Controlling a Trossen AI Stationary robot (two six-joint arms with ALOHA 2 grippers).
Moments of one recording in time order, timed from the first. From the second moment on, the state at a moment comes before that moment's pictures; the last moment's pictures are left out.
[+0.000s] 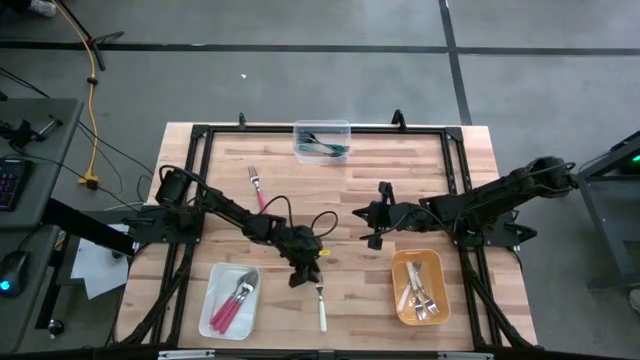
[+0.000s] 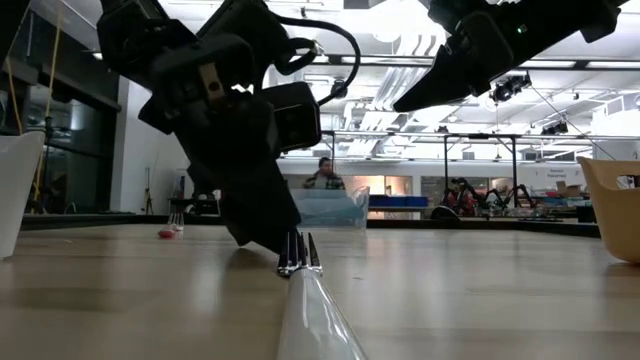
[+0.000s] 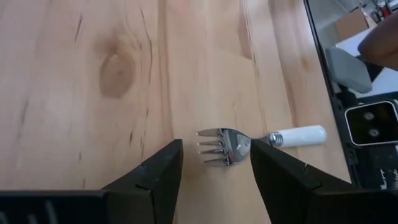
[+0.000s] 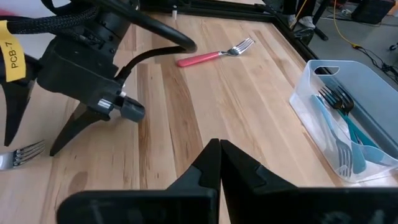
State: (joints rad) left arm -0.20 1.94 0.86 0.35 0.36 -0.49; right arm 0.22 1.28 0.64 0.13 0.46 0.05
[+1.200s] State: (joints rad) left arm -0.12 1.83 0.85 0.19 0.25 -0.28; right arm 0.25 1.28 0.64 0.05 0.44 0.10
